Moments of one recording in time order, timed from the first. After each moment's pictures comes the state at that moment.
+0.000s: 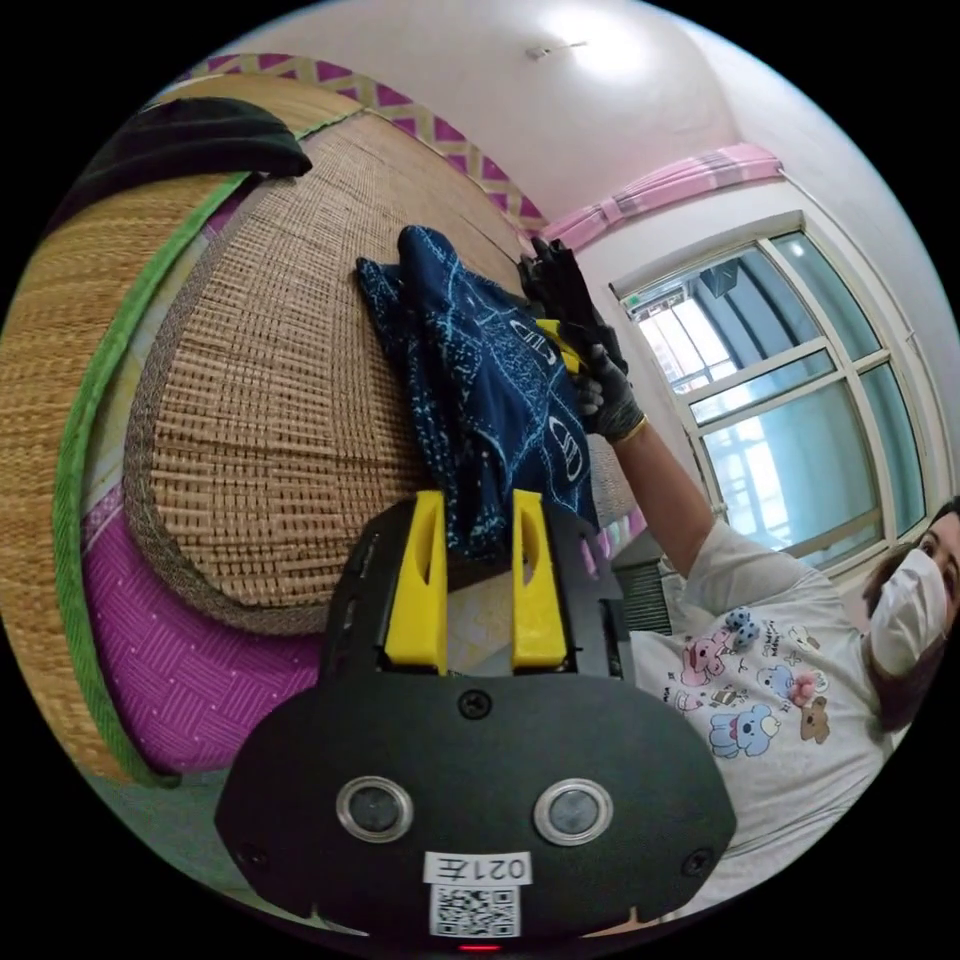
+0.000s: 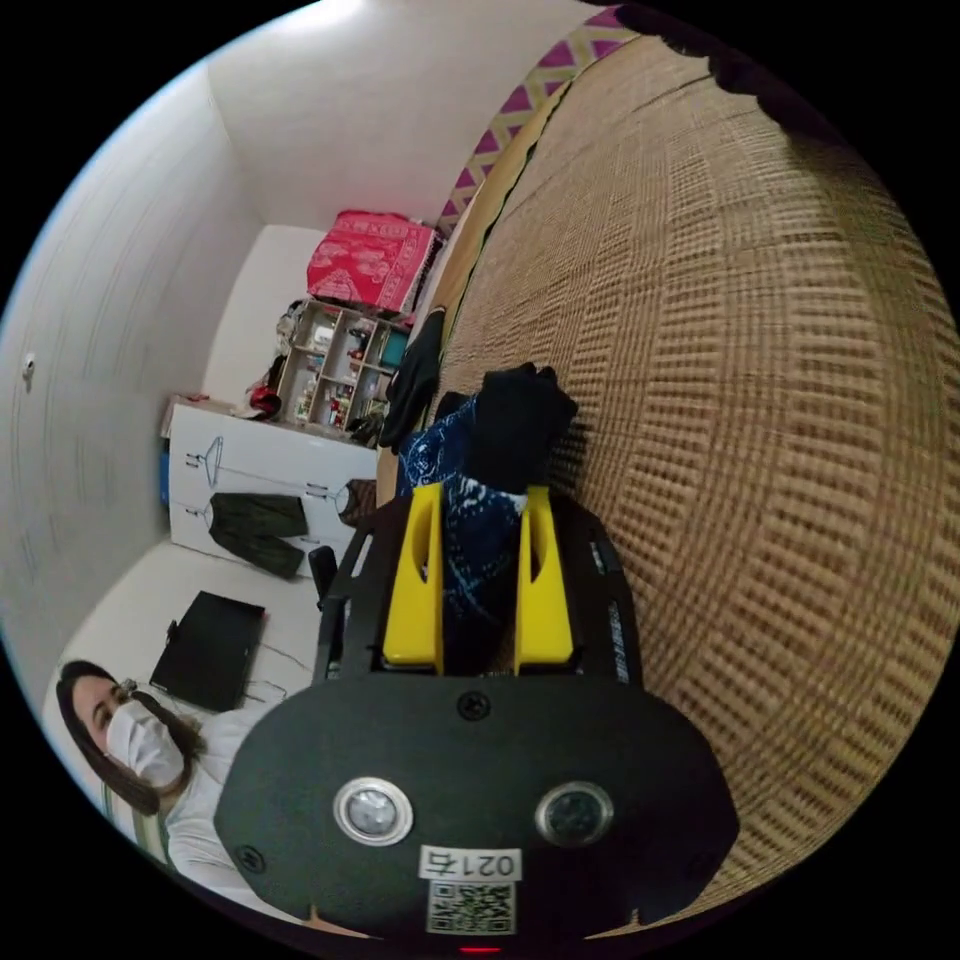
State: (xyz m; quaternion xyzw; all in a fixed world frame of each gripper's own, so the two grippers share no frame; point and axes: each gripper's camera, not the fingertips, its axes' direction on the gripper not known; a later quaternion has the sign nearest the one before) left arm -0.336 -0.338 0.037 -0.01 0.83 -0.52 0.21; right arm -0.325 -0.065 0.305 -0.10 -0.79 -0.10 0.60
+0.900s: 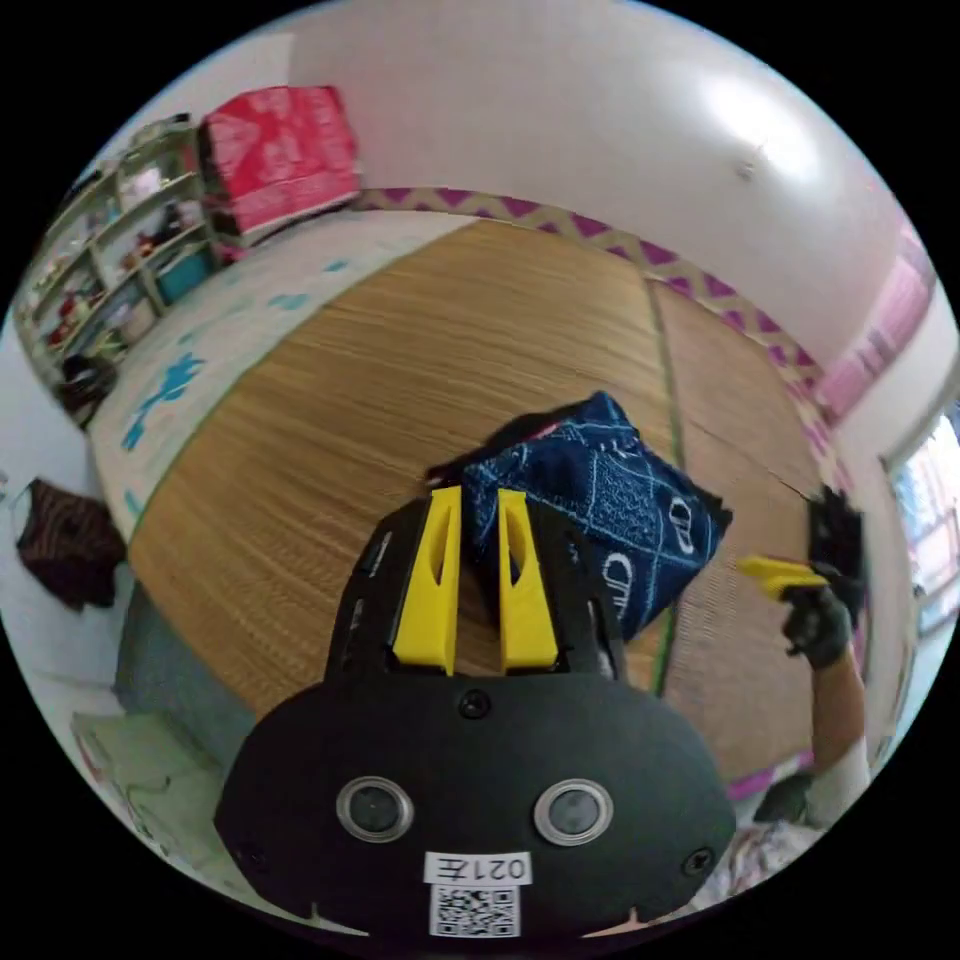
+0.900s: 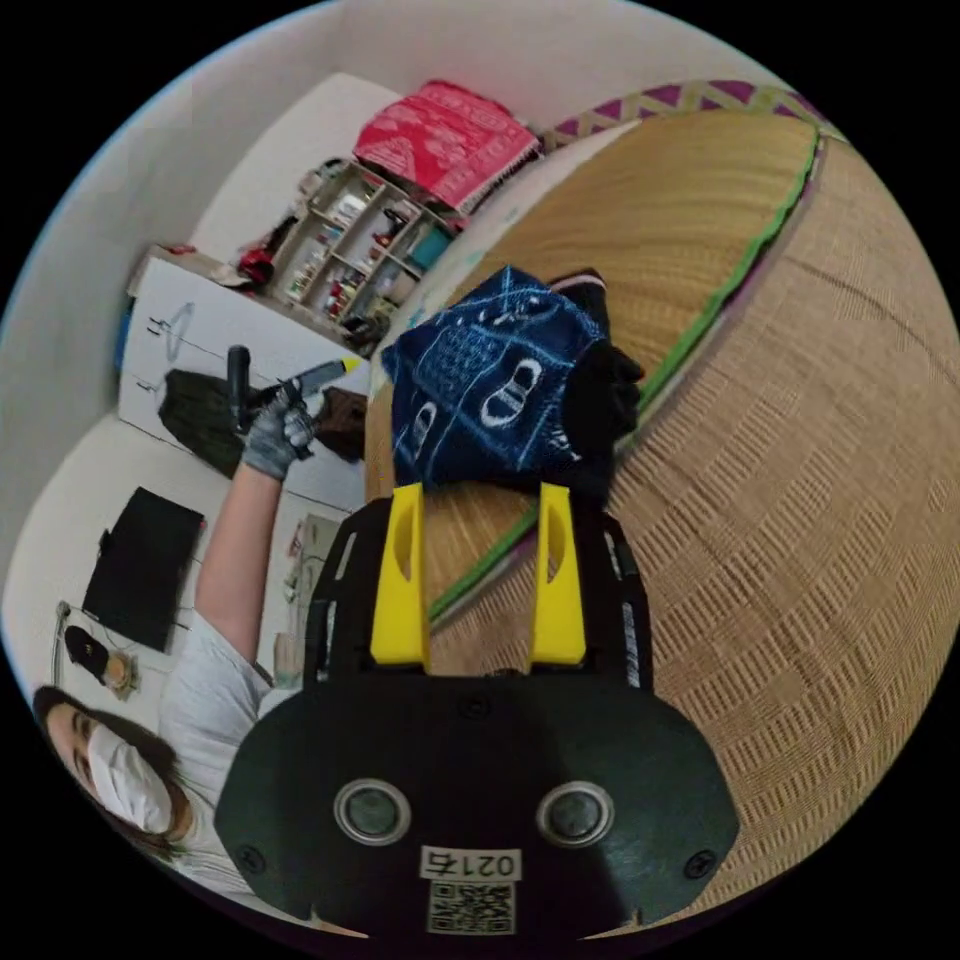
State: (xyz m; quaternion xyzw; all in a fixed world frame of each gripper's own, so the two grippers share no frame) left arm -0.431 -0.184 0.362 -0.33 0.55 -0.60 0.49; right arm -0.588 -0.171 0.030 -0.04 -0.72 -0.30 0.62
